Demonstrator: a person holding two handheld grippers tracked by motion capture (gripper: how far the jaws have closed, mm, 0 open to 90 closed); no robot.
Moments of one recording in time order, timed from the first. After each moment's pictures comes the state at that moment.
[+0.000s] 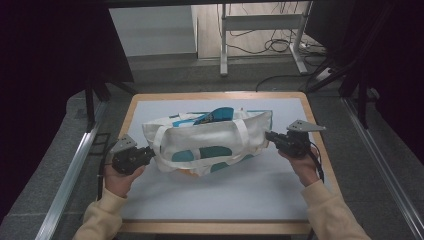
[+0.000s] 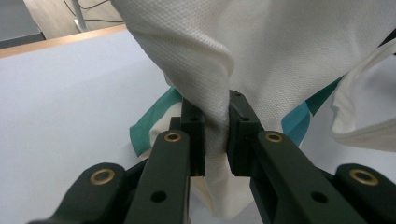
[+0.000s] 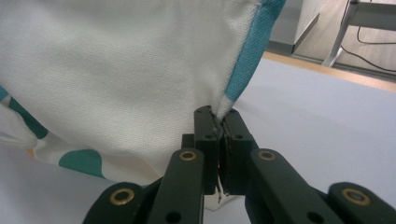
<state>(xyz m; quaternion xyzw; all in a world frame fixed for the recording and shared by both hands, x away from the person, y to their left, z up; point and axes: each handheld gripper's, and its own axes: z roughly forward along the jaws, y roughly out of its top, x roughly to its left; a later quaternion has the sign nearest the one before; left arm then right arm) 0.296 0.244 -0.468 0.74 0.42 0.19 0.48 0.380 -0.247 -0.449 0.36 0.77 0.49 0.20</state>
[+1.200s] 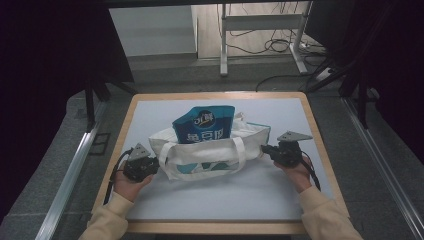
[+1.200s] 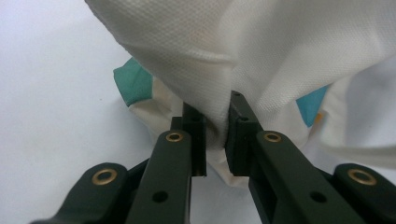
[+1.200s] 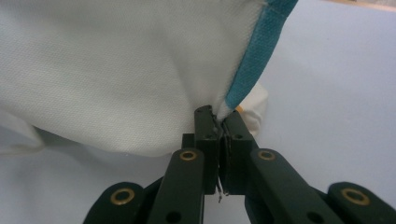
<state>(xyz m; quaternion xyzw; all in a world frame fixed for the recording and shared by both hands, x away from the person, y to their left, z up) 0.302 0.229 -0.510 0.78 0.42 0.18 0.42 0.382 -0.241 -0.498 0.38 0.80 0.44 0.16</state>
